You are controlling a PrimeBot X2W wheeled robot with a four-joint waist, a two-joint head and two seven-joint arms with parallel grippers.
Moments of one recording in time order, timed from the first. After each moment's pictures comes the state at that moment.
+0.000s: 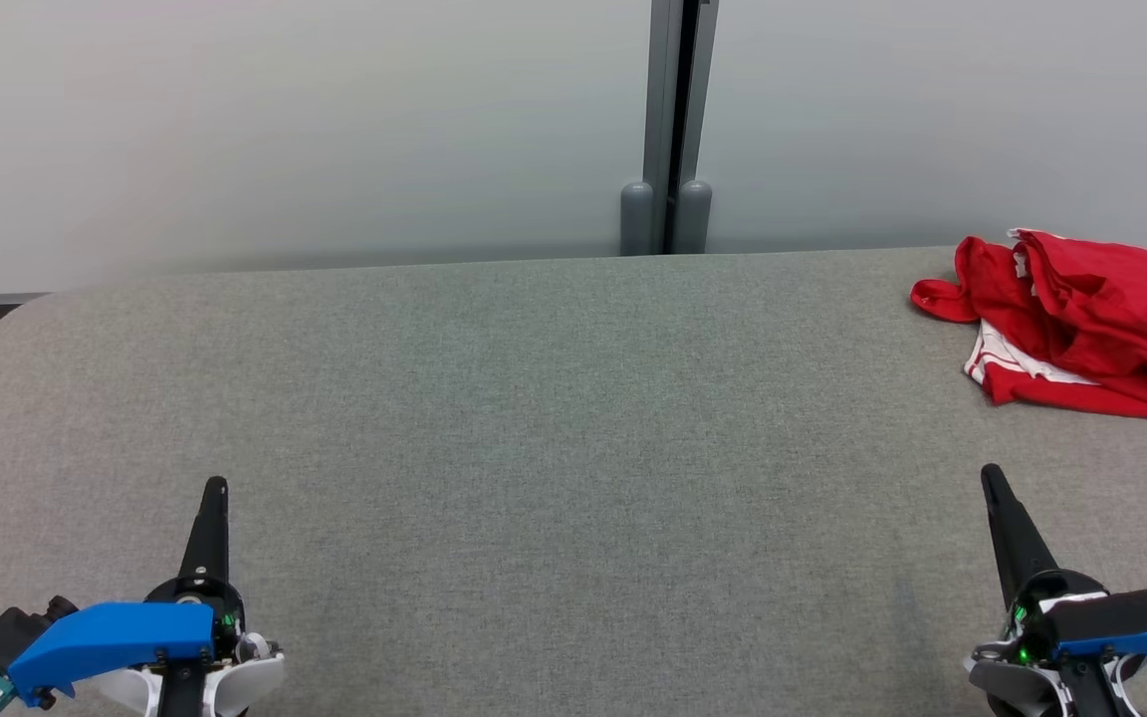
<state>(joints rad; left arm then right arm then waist) -0.08 0.06 0.08 0.24 -1.40 -0.11 0.06 -0.08 -0.05 -0.11 0.21 1.38 0.13 0.09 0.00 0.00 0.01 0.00</state>
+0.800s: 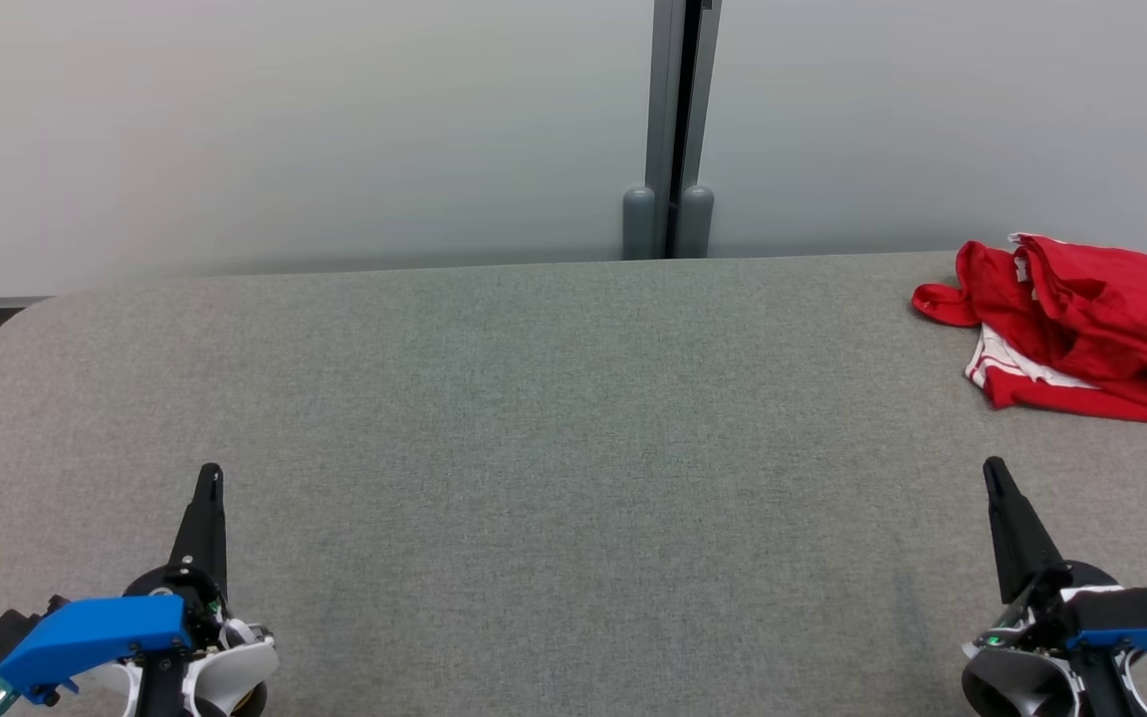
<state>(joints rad) -0.10 0.05 0.11 0.24 -1.57 -0.12 0.10 -0.10 -0.05 -0.11 0.24 1.56 0.13 0.11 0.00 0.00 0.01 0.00</state>
